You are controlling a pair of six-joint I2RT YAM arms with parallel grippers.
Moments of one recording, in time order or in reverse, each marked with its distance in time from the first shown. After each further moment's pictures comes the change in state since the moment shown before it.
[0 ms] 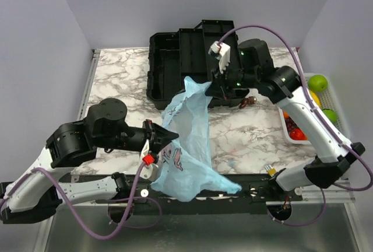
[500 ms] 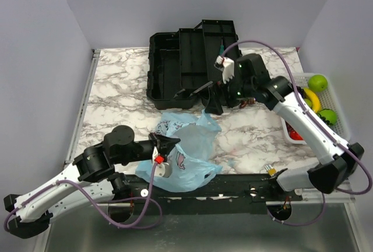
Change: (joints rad) left arm 0.052 -0.307 -0.719 0.524 -0.104 -0.256; right arm -0.080 0.048 -0.146 0.080 0.065 0.028
